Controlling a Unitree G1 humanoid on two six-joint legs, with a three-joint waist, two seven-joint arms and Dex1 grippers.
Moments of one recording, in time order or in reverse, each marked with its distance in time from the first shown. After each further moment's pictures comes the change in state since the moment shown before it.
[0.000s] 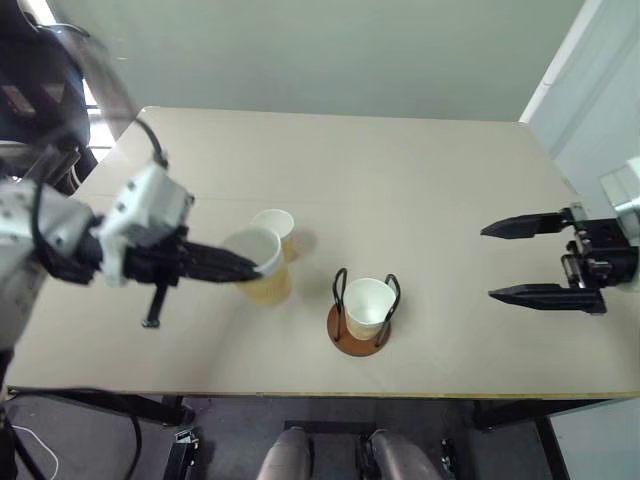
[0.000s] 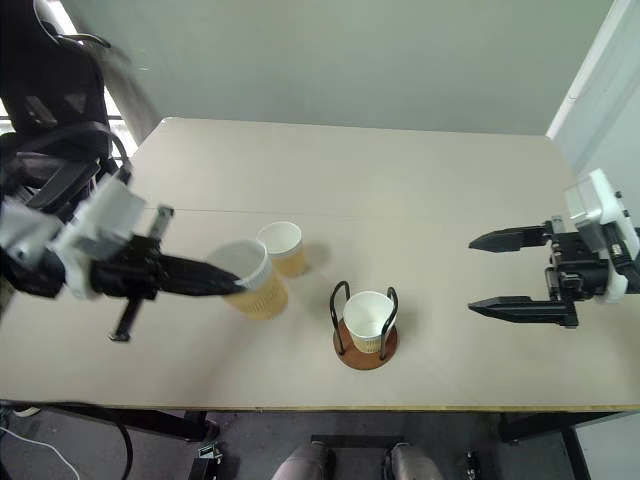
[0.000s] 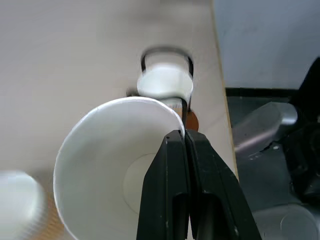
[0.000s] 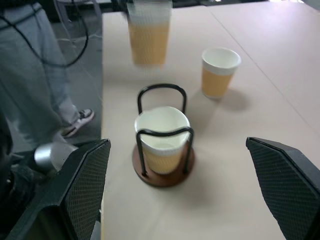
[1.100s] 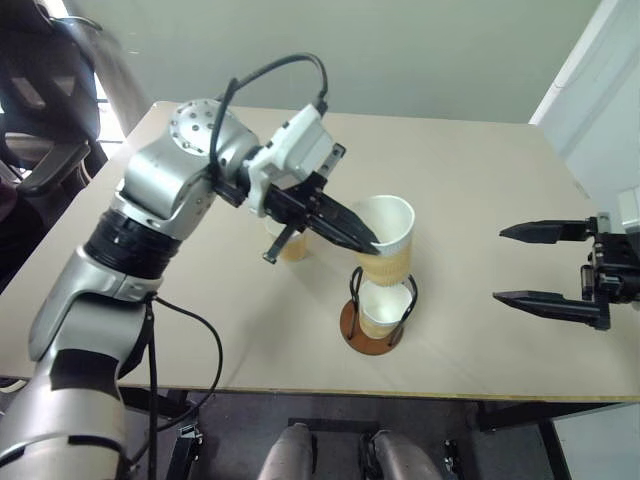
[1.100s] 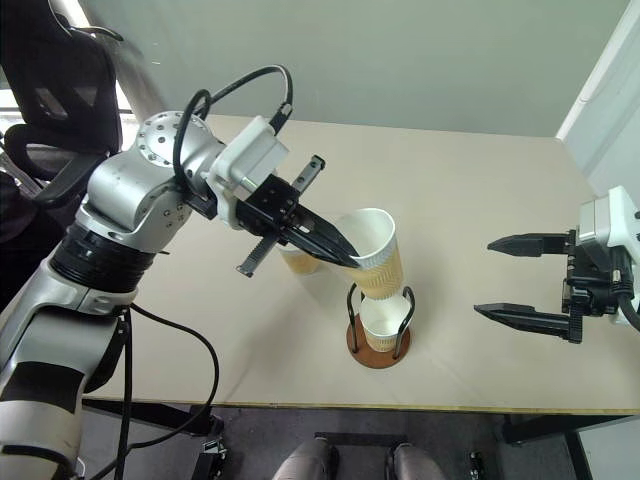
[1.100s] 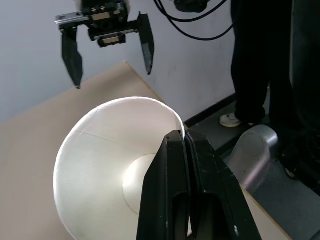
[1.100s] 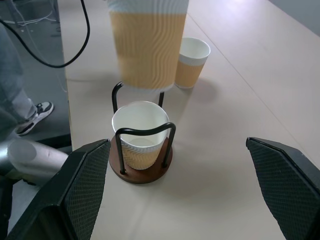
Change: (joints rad) left arm -0.570 -0.461 -0.614 0.358 0.013 -0.328 -0.093; right arm 0.185 0.009 -0.187 -0.196 0.033 0.053 -0.172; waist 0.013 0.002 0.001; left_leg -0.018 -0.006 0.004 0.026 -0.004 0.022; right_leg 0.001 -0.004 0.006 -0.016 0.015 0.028
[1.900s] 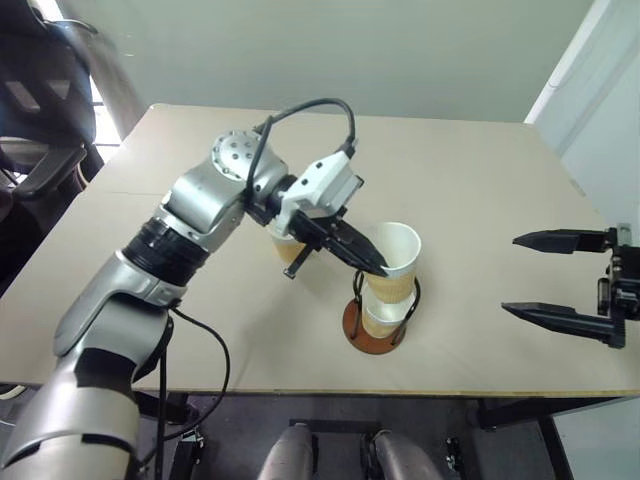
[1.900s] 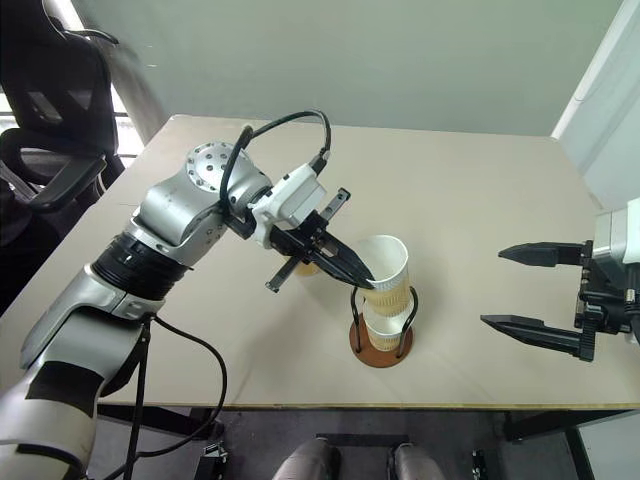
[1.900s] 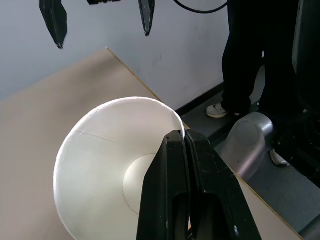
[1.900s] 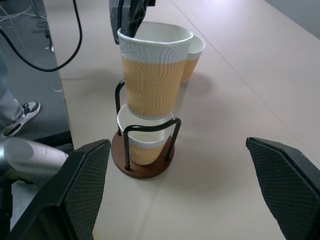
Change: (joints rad) left arm 0.018 -0.051 -0.109 0.081 0.060 -0.096 -0.001; right arm 0.134 0.002 -0.166 -0.107 0.046 0.072 -0.049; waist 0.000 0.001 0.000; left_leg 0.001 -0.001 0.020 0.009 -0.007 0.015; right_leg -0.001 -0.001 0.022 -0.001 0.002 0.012
